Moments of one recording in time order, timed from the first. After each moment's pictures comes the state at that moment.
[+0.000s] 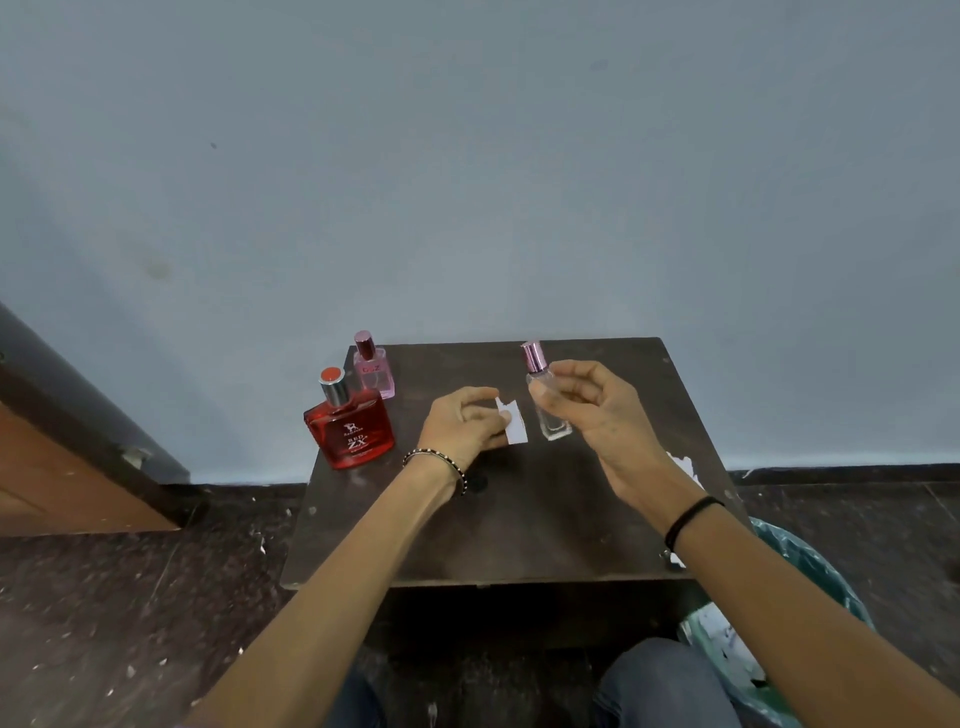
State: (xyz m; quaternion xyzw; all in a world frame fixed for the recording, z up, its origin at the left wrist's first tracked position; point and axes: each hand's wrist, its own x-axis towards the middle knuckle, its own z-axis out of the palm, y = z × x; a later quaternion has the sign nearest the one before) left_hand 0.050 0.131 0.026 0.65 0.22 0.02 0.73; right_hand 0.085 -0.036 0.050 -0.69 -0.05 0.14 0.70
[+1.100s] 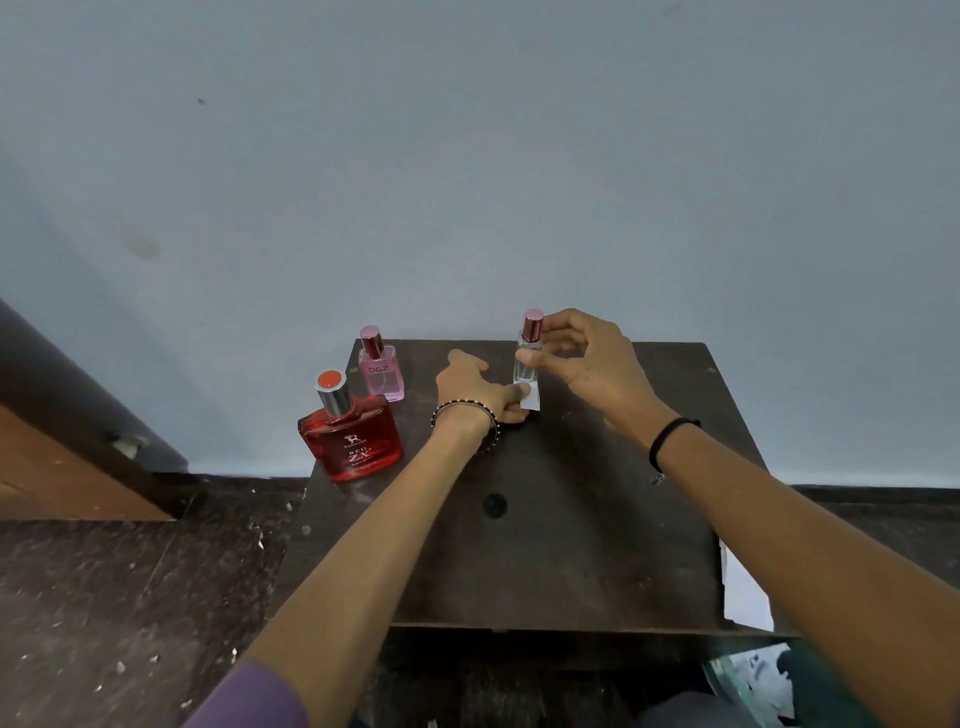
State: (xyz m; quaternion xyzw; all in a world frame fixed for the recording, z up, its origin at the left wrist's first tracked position) left_hand 0.117 0.151 0.026 0.72 0.31 0.01 0.62; right_hand 0.176 0.012 0.034 -0.82 -0.18 0.07 0.54
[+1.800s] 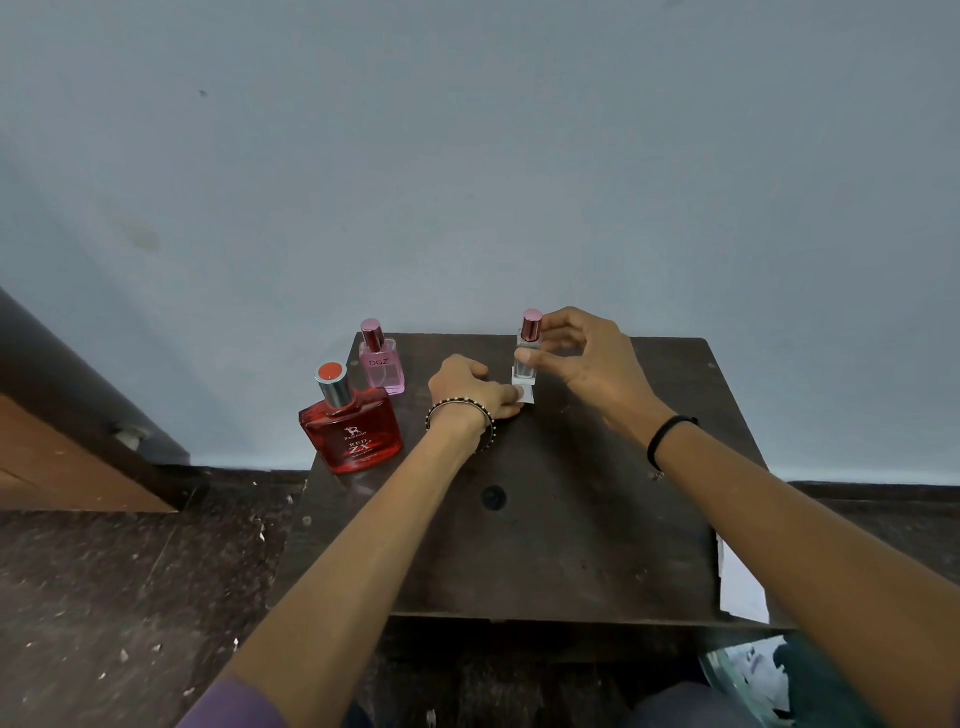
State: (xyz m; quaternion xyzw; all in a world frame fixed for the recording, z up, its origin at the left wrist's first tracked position) left_hand 0.112 0.152 0.018 0.71 0.35 0.03 0.61; right_hand 0.172 0.012 0.034 -0.83 -0.18 0.07 0.53
